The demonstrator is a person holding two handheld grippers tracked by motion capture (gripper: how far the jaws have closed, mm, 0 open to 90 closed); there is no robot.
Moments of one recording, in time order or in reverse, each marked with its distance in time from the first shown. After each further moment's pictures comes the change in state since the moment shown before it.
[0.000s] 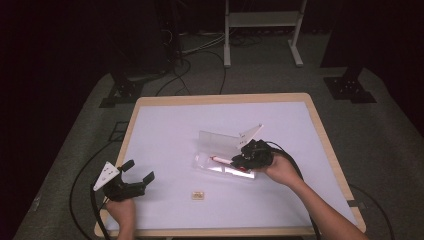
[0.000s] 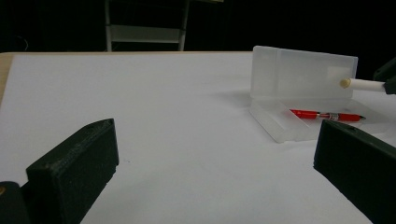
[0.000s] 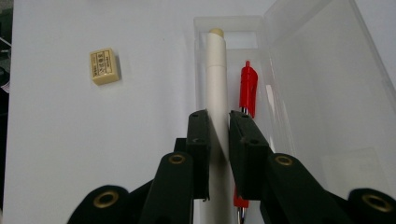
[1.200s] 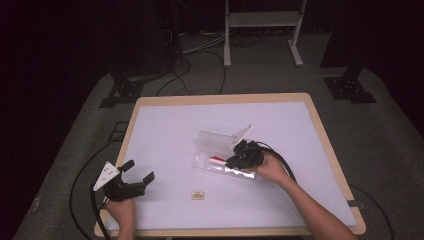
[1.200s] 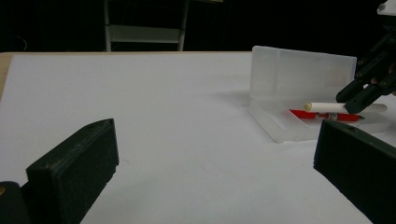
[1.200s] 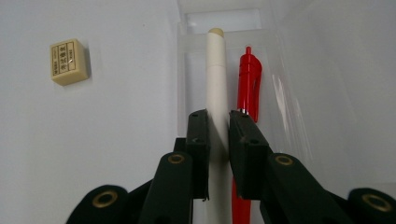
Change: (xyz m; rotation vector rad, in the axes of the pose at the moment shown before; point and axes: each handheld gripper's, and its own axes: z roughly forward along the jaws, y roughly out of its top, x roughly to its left) left arm 0.000 0.000 0.000 -0.001 -0.004 -0.001; right arm -0.018 -0.004 0.043 0.037 0.042 0.042
